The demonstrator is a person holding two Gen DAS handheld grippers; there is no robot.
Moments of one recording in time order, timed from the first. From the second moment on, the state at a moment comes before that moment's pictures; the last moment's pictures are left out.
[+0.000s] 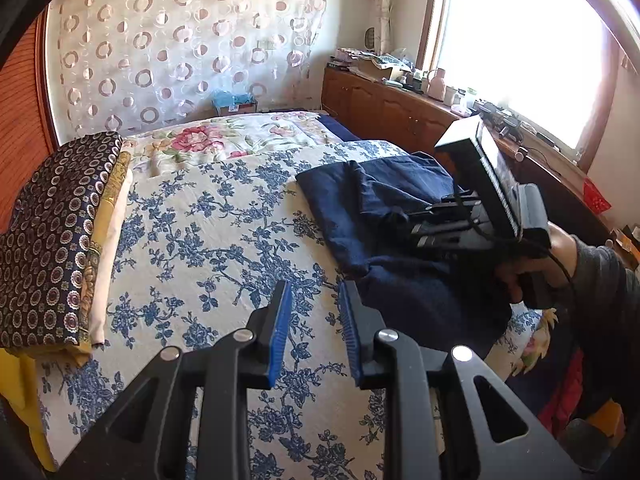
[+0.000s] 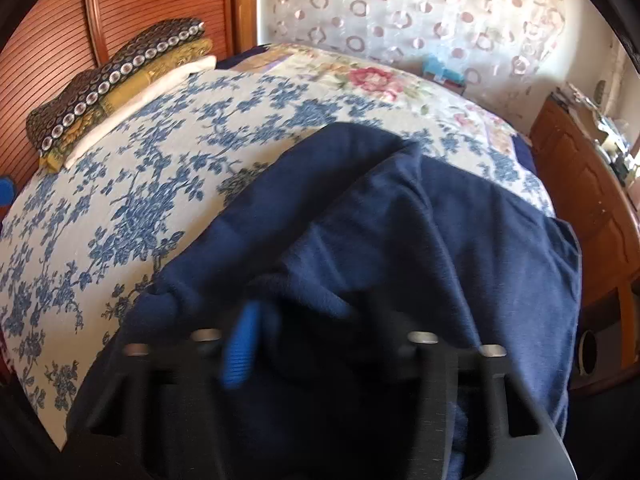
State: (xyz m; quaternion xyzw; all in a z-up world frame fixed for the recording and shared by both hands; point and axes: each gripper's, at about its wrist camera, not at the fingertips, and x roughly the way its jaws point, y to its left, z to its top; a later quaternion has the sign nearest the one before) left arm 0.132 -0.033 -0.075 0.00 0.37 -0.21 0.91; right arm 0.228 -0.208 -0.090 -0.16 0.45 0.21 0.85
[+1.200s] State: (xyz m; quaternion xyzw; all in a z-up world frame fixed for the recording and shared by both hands) left arm 0.125 -0.078 -0.098 0.01 0.39 -0.26 0.88; right arm 0.187 -0.331 -0.013 -0.08 0.37 0.09 0.92
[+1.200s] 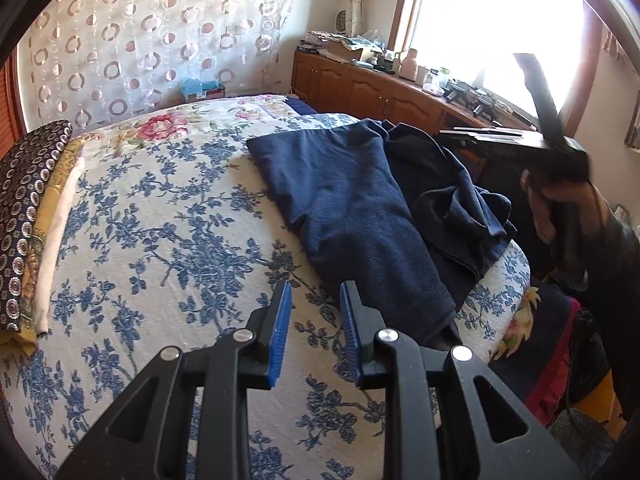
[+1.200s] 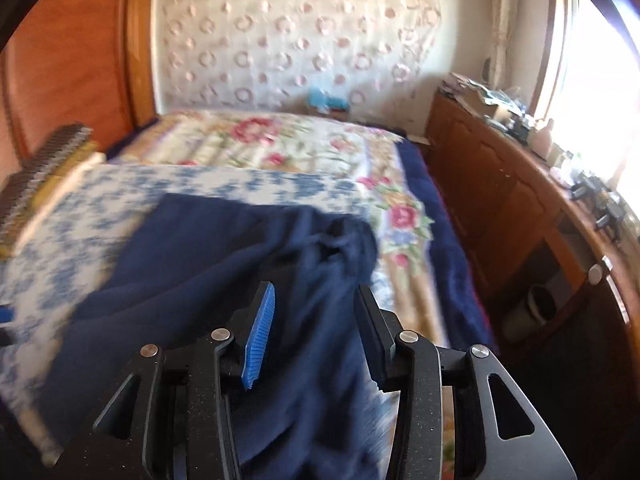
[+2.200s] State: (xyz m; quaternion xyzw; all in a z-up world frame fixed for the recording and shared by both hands) left arm 0.115 -0.113 -0.102 0.01 0.40 -0.30 0.87; right arm 0.091 -0.368 -0.032 -0.09 0.39 0.08 0.91
